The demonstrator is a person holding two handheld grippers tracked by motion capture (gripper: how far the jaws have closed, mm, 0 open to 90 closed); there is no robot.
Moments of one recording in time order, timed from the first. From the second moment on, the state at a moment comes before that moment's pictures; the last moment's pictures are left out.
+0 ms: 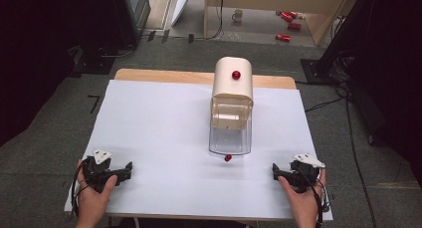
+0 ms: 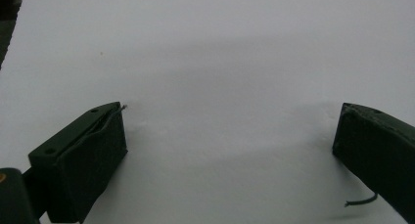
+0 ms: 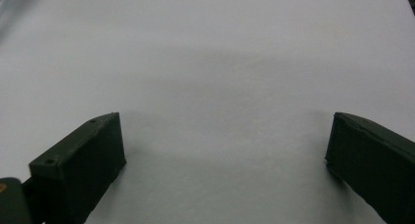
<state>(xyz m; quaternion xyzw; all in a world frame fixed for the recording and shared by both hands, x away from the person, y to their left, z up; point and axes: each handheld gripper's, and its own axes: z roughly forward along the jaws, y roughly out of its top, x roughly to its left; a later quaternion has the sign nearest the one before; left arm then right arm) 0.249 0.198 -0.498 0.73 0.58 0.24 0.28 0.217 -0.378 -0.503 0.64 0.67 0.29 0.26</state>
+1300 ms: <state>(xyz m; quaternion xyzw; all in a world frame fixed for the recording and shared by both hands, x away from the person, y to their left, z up) 0.249 0.198 -0.499 0.73 0.58 0.24 0.28 0.195 -0.251 -0.451 0.55 0.69 0.41 0.22</state>
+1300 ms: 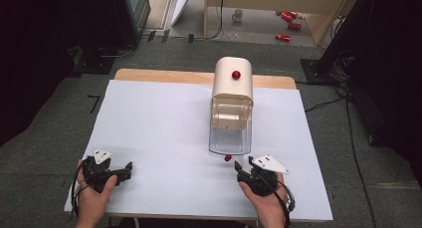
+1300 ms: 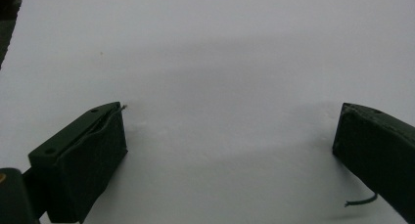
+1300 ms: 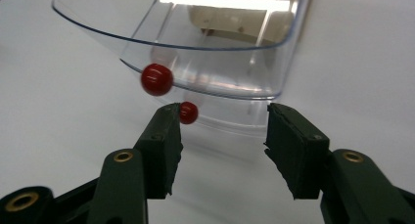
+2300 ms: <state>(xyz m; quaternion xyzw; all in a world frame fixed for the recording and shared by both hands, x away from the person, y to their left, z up) 0.249 0.198 -0.498 0.73 0.58 0.24 0.28 0.206 -0.217 -0.453 0.54 0.70 0.41 0.21</state>
